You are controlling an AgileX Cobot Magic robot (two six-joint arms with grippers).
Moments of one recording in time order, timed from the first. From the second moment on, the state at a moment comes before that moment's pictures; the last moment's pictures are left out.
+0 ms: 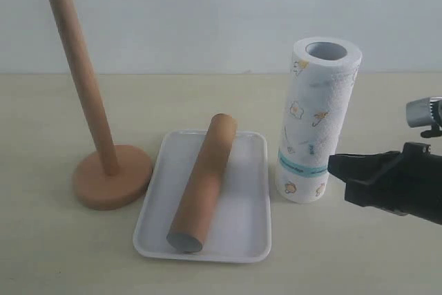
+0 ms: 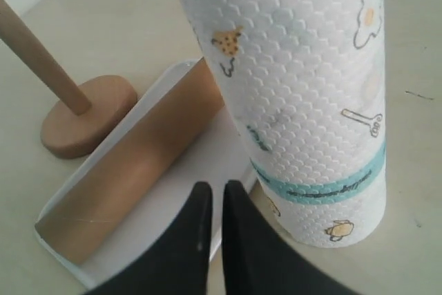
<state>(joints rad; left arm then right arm) -0.07 0.00 0.00 -0.09 0.32 0.00 0.12 1.41 -0.30 -0.88 -0.79 0.85</state>
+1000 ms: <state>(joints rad) -0.07 0.00 0.00 -0.09 0.32 0.00 0.12 1.41 -0.30 -0.75 -0.85 0.70</state>
